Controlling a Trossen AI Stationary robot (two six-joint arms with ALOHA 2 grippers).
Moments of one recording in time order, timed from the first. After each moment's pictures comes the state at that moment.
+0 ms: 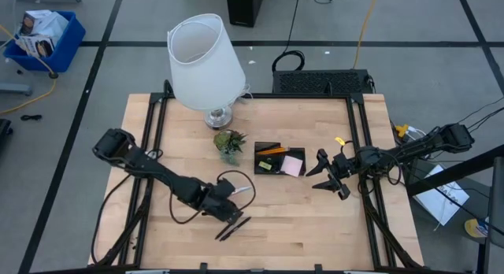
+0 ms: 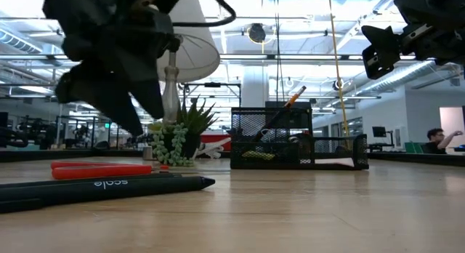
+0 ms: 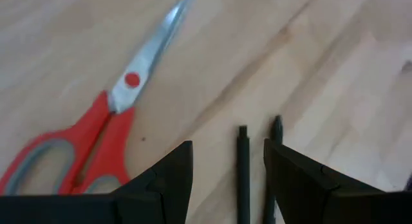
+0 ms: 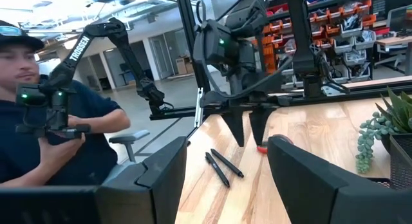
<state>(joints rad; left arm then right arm) -0.46 1.72 1.04 -0.38 -0.23 -1.26 0.19 0.72 0.01 0.79 -0.18 0.25</state>
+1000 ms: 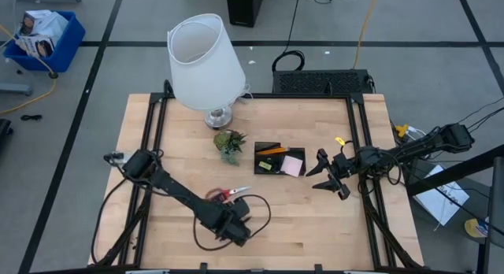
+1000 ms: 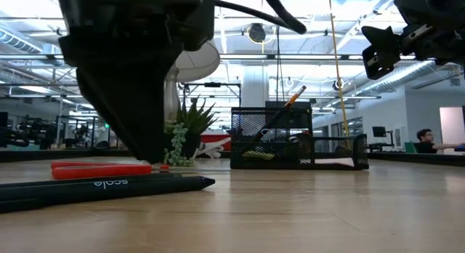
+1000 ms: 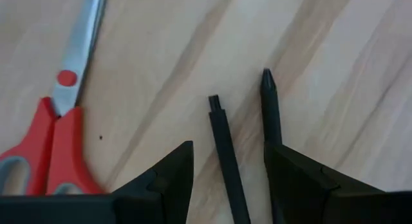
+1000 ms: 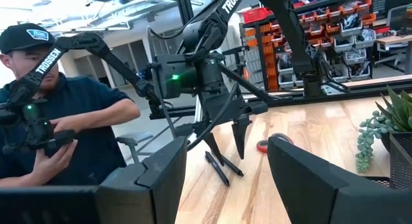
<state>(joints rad) -0.54 2.07 1.49 -0.80 -0.27 -1.07 0.19 0.72 0.01 0.79 -0.18 0.25</state>
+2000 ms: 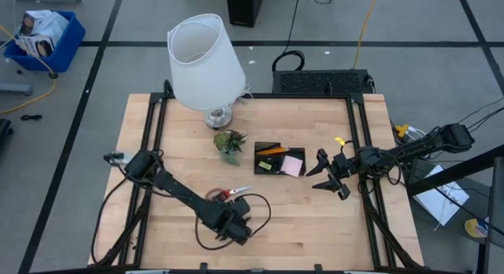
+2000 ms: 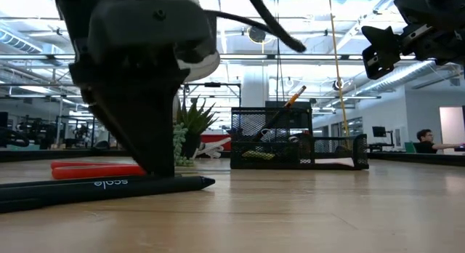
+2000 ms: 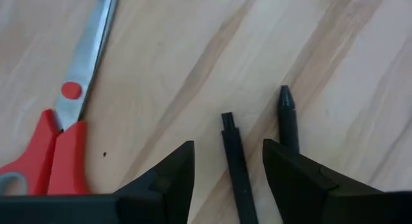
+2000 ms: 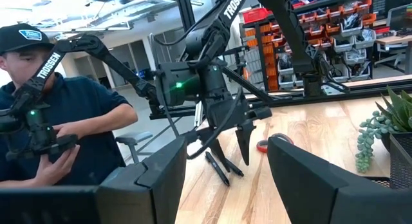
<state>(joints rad) -0.53 2.09 1.47 -0.75 -0.31 -1.08 0.18 0.72 0.01 0.79 -0.18 0.25</state>
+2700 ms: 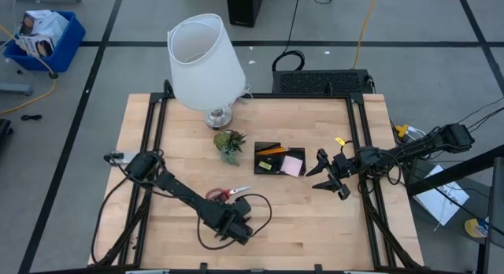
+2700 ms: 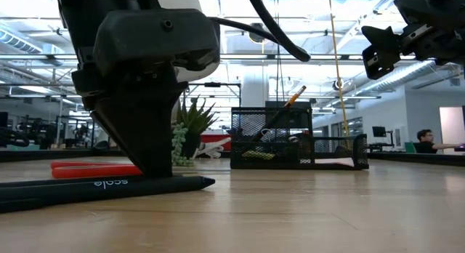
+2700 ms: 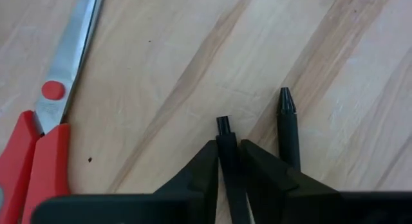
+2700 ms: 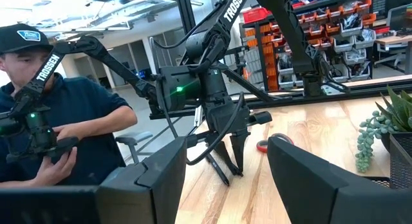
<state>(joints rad) -0.53 2.11 1.47 -0.74 -0.29 -1.09 0.18 0.72 0.01 0.79 -0.18 0.25</state>
